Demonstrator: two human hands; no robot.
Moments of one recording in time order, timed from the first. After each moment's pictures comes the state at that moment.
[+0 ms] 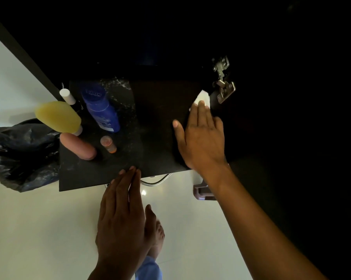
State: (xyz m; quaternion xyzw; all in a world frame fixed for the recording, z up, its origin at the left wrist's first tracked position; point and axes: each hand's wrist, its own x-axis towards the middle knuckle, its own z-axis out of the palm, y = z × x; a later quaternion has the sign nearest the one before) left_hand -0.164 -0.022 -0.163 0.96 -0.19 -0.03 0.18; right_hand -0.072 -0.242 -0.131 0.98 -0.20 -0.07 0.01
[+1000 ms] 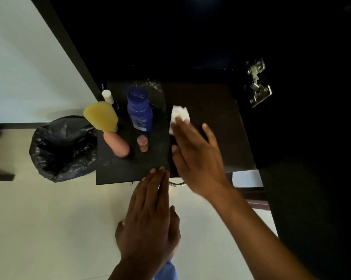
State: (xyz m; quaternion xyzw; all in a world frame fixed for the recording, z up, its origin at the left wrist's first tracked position) left_hand -0.162 -0.009 -0.163 0.95 -0.21 -0.06 0.21; right_hand -0.089 -0.181 -0.139 0.99 -0.01 -0.02 -0.14
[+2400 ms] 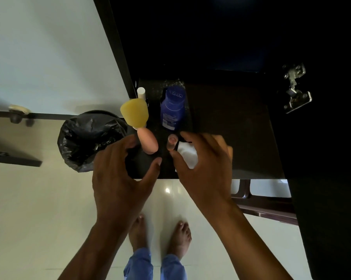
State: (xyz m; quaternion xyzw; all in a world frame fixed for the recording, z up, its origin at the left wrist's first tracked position) left_hand -0.078 0.049 -0.135 0.93 -0.01 0.07 0.37; right_hand -0.090 -0.118 -0.127 0.93 -0.13 0.14 -0.30
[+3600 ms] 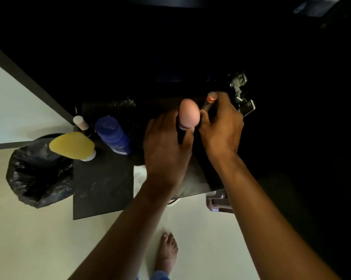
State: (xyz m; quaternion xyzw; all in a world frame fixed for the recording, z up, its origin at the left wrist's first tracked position) left_hand -0.007 -0.135 -0.141 0.89 -0.14 0.09 0.43; right_hand -0.010 -0.258 -0.117 0.90 -0.30 0.20 -0.24
